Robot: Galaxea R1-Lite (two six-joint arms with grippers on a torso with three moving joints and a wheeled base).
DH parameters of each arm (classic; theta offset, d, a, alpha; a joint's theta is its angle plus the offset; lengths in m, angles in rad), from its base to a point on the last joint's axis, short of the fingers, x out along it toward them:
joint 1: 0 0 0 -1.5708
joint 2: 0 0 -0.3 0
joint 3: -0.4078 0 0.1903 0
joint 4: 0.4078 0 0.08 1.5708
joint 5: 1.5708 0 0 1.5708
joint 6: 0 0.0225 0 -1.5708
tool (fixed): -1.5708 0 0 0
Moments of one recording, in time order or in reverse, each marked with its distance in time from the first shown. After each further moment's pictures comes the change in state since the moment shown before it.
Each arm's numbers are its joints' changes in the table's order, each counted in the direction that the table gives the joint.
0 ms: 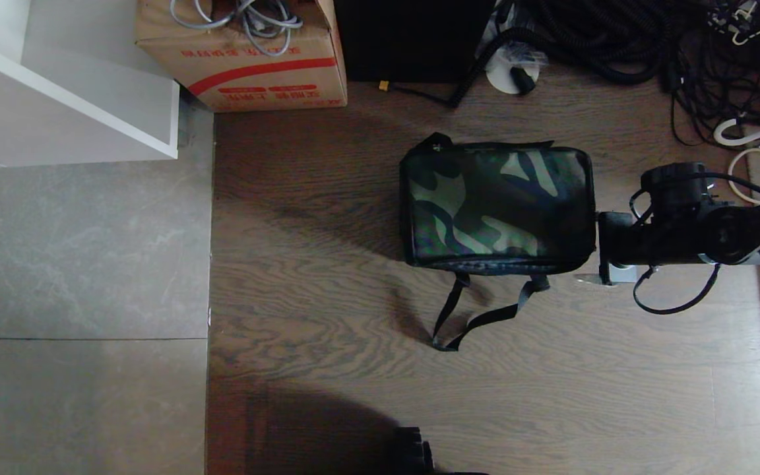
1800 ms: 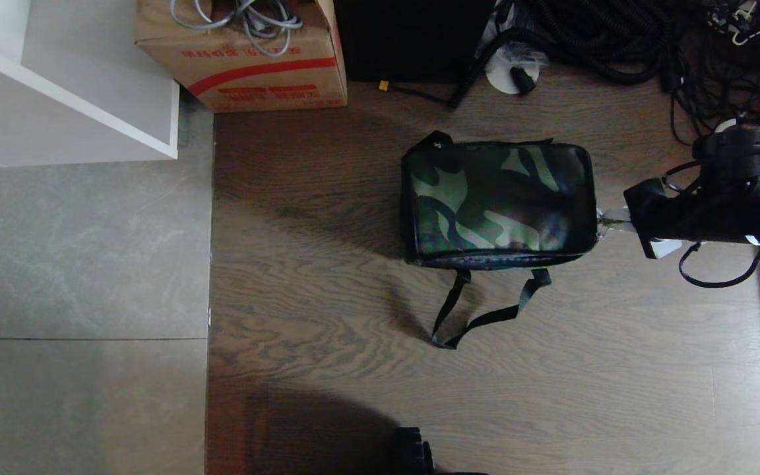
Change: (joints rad) left arm 0.000 0.000 0.000 0.000 -0.001 0.000; right arm -0.067 -0.120 0.014 -0.064 0.002 -0.486
